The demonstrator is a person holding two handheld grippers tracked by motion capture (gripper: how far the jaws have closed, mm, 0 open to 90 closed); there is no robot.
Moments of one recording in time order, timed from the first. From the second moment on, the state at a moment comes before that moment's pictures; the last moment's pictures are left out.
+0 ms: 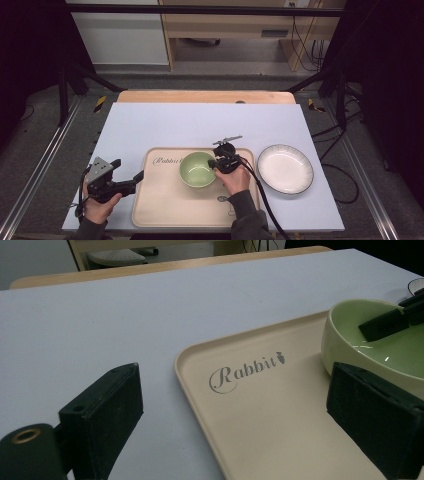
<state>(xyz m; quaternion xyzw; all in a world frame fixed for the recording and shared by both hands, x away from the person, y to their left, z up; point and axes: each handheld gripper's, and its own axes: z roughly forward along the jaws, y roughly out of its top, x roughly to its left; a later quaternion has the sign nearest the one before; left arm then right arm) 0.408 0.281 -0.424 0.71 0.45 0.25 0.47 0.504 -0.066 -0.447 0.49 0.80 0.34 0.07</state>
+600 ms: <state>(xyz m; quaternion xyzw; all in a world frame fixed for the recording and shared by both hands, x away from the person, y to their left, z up) 0.408 0.283 -0.424 0.71 0.45 0.26 0.47 0.498 -0.073 -0.435 0.47 0.80 0.37 0.12</state>
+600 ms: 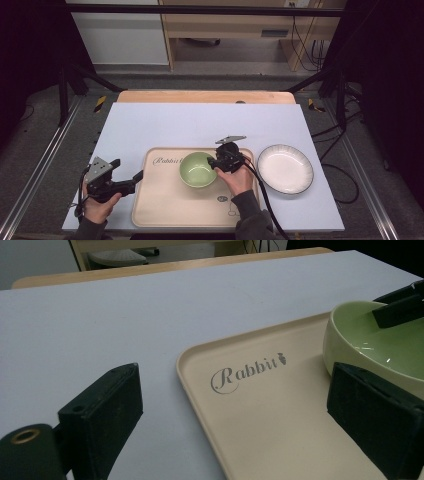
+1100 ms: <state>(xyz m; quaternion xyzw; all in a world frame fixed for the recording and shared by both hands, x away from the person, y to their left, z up) 0.408 0.284 -0.424 0.71 0.45 0.26 0.47 0.483 -0.088 -0.411 0.43 0.77 0.44 0.16</state>
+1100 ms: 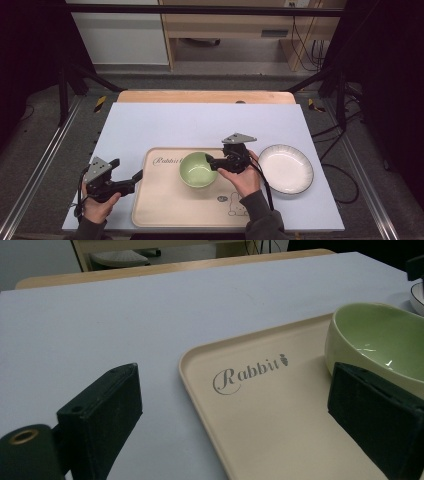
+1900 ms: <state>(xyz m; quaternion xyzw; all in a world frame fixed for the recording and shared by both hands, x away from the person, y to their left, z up) 0.412 0.294 -0.429 0.71 0.46 0.27 0.46 0.442 -0.177 -0.407 0.41 0.73 0.49 0.26</state>
